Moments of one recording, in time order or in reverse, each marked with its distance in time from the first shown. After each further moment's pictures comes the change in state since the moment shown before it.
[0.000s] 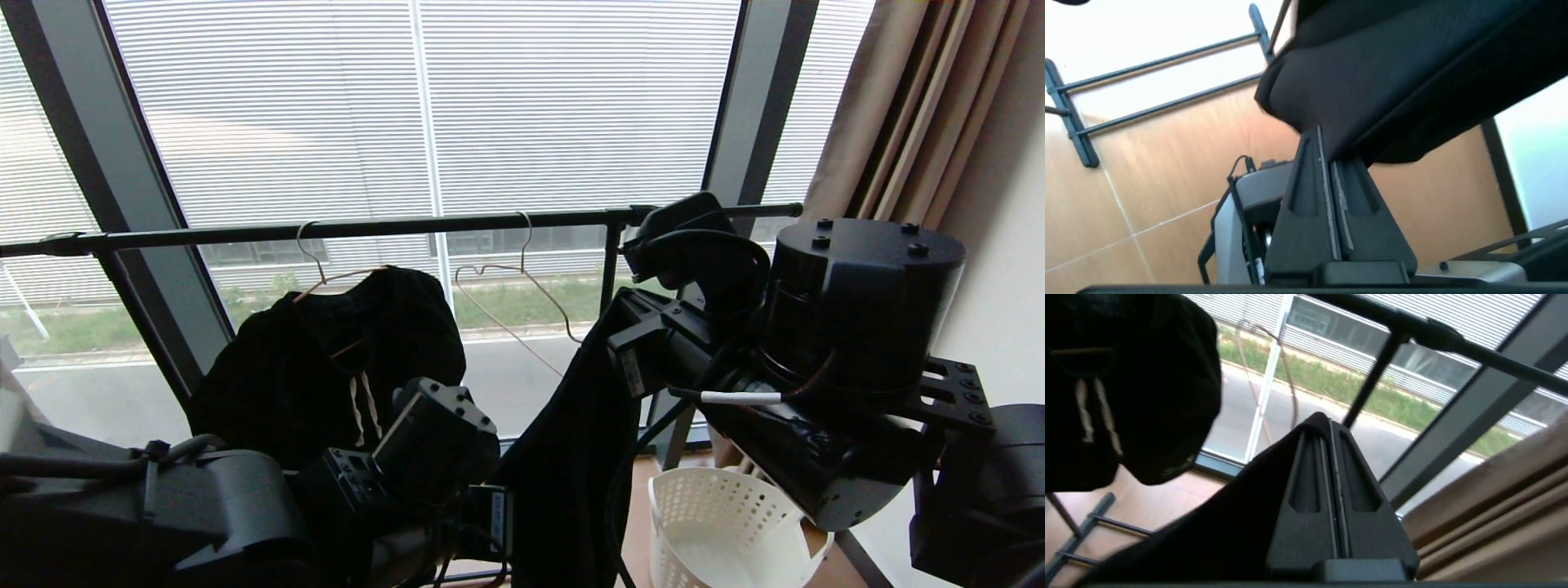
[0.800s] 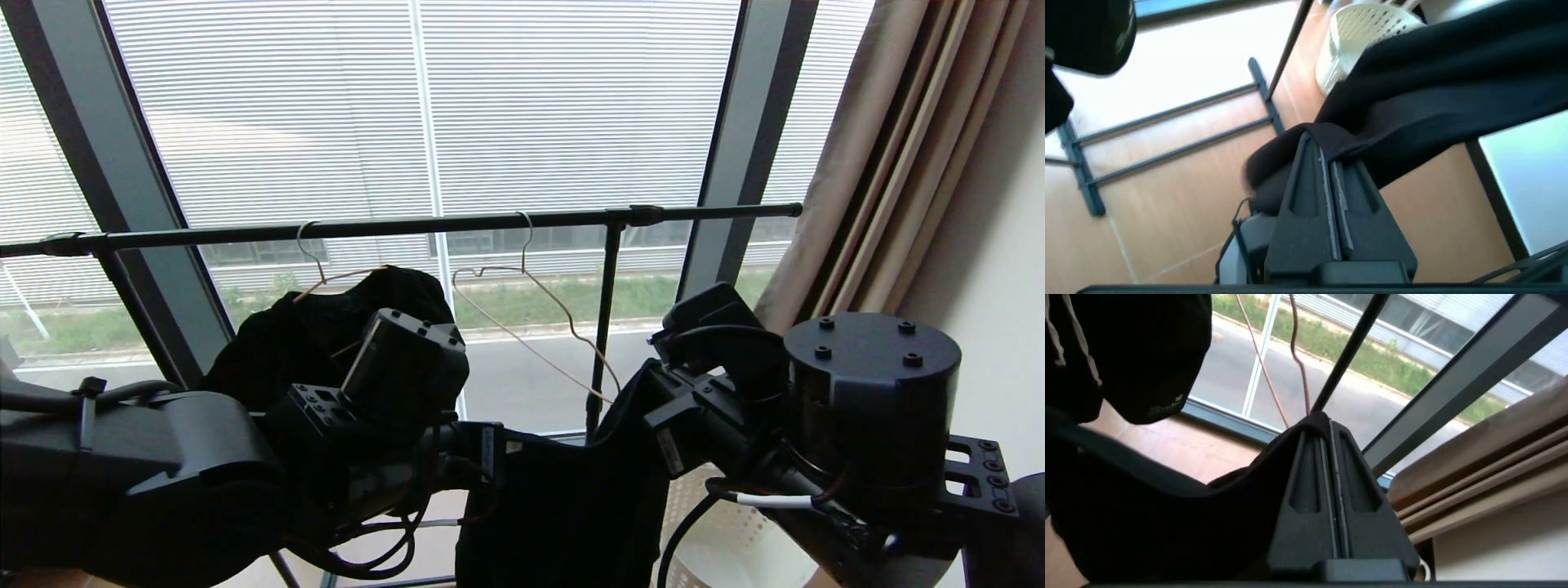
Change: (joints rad) left arm 0.078 -0.039 -0.101 0.000 -0.021 0.119; right arm -0.005 -0.050 0.200 0.029 0.001 0.075
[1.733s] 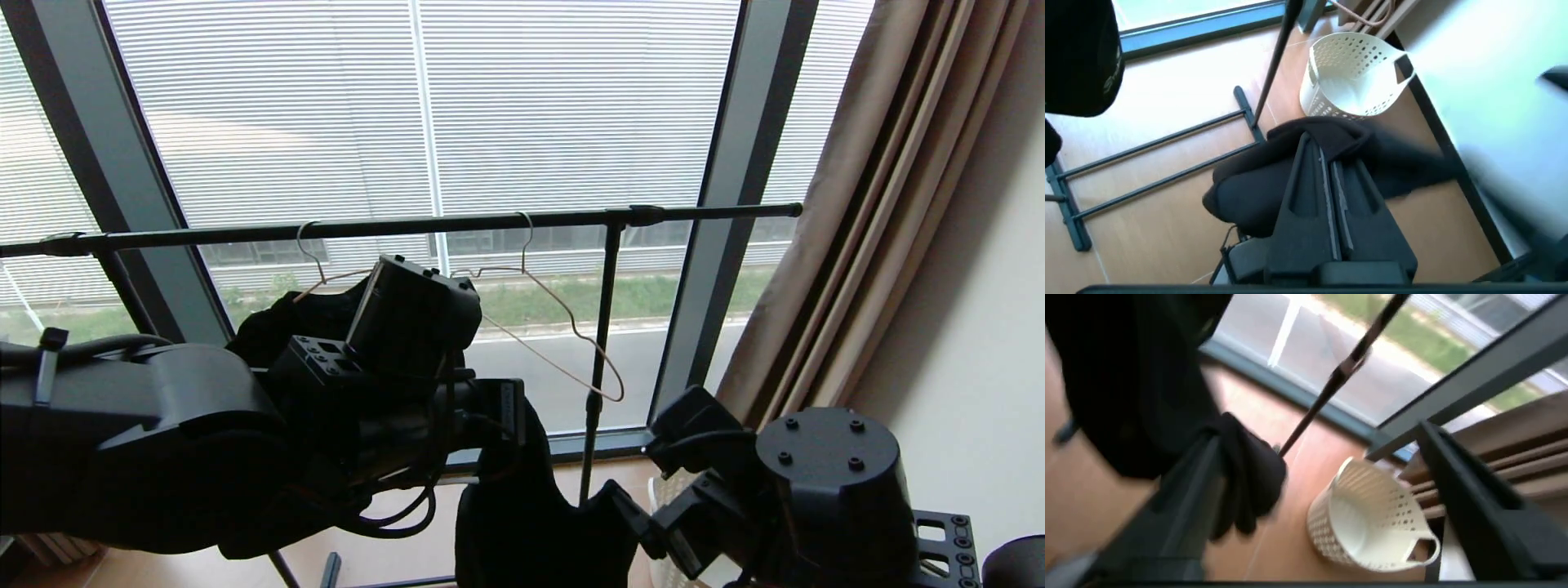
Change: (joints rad) left arm -0.020 -0.009 -0.137 0.056 0.009 0.014; right arm 0.007 0.027 0.193 -0.005 0.170 0.021
